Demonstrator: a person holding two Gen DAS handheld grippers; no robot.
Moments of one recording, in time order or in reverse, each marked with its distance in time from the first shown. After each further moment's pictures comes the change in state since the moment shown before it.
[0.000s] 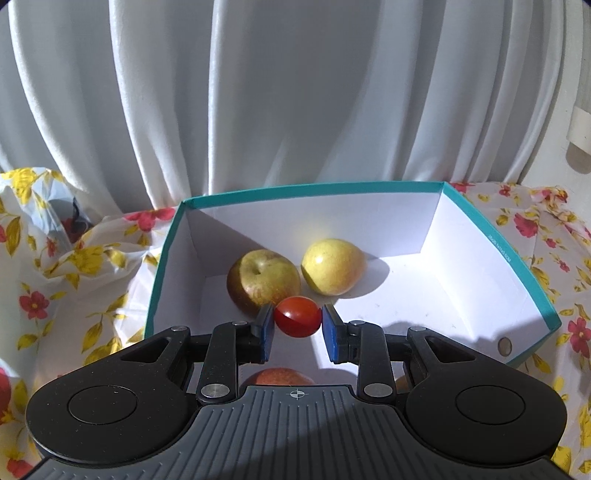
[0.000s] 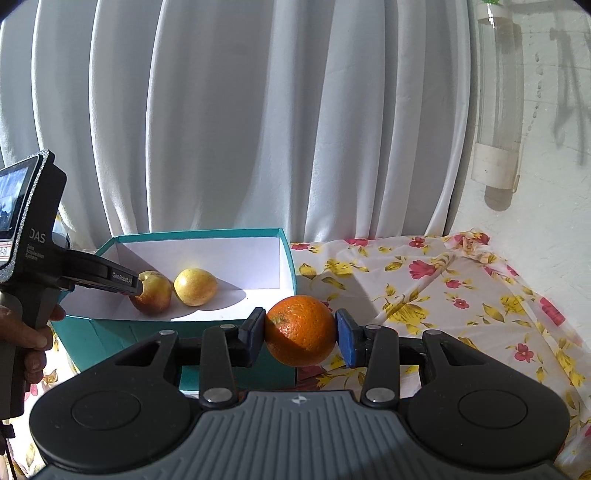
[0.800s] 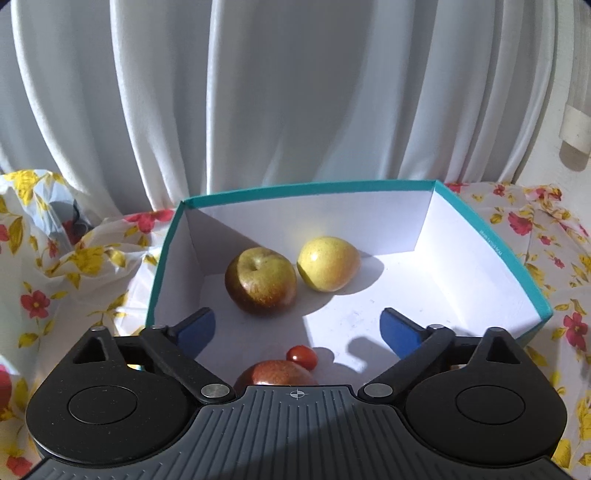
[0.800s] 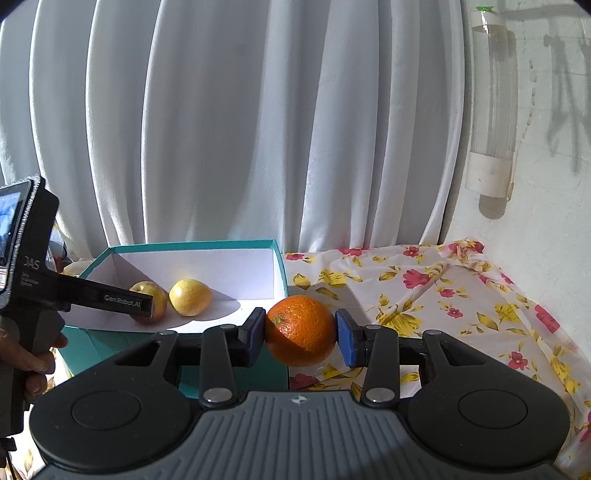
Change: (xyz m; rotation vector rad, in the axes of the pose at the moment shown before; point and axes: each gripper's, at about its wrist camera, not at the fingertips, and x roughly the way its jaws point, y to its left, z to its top) left arm -0.018 -0.001 -0.007 -0.001 -0.038 -0.014; right arm 0.000 -0.004 0.005 0.005 -0.029 -0.011
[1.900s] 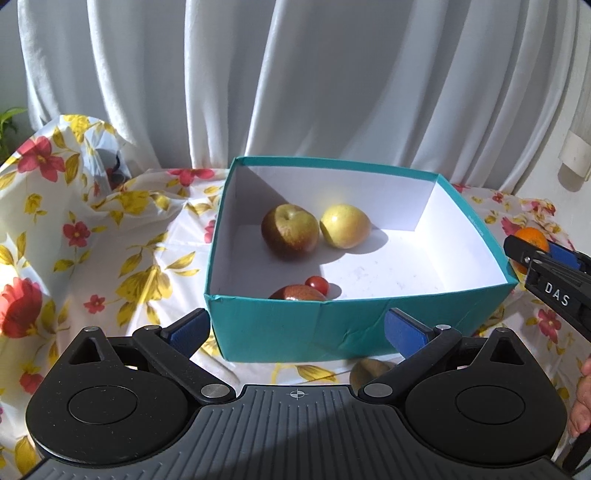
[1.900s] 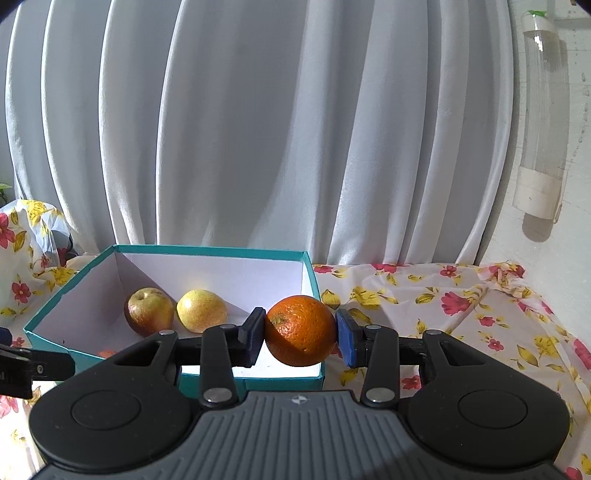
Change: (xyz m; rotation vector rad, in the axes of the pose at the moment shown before) left arm -0.061 0.024 -0.031 -0.123 0.058 0.014; right arm 0.063 0.021 0.010 -0.071 -0.003 0.066
